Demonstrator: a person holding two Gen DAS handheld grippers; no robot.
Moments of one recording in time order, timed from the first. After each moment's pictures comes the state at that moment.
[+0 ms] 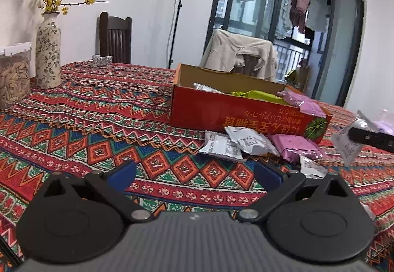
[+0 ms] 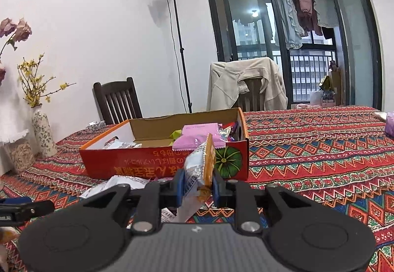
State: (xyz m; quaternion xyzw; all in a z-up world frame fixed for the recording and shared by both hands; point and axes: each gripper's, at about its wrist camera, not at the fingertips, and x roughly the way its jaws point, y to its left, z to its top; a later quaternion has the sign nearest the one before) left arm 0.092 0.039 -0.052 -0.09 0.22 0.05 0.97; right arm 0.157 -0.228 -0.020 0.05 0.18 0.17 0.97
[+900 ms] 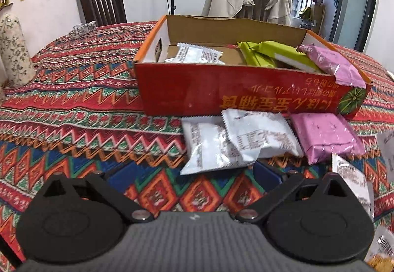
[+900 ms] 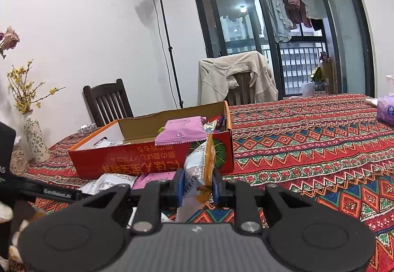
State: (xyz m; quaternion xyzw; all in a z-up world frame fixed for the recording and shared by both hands) left arm 0.204 0.011 -0.055 -0.03 0.38 0.06 0.92; right arm 0.162 -0.241 -0.033 0.08 0.19 0.14 0.97
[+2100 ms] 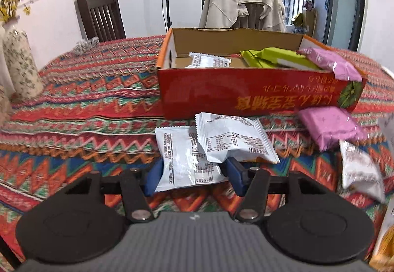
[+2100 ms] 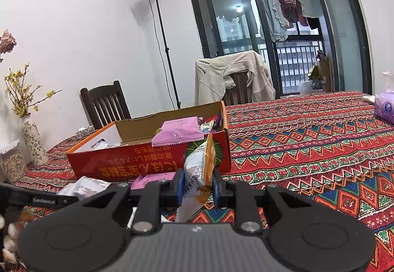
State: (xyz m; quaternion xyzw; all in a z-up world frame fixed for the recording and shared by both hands) left arm 0.177 0.029 -0.054 0.01 0.34 0.06 0.94; right arm 0.161 -0.245 -0.034 0.08 0.19 0.14 0.97
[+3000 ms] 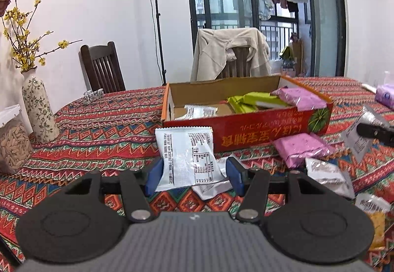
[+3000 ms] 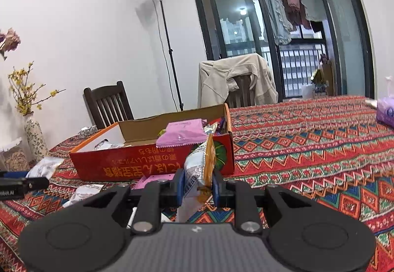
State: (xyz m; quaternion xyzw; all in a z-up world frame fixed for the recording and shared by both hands) left arm 0.114 0.017 -0.012 0.03 0.22 0.04 0.97; right arm 0.160 -0.237 -0.032 0.07 0.19 0.15 0.97
